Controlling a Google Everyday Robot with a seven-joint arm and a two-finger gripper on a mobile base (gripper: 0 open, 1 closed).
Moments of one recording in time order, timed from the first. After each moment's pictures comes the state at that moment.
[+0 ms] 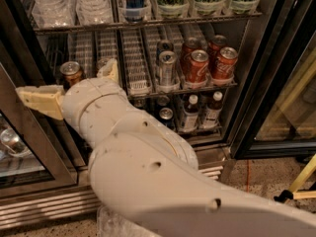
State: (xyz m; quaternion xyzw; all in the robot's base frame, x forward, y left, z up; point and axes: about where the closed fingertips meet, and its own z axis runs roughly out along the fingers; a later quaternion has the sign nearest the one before) arm 0.472 0.169 0.983 -0.22 0.69 0.23 0.65
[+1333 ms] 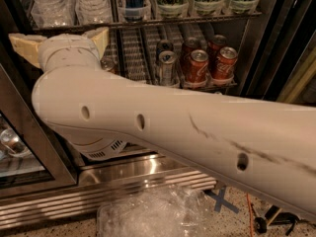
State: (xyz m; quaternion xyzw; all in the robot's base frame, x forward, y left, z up) arm 0.558 0.189 1.024 -0.11 0.70 0.18 0.68
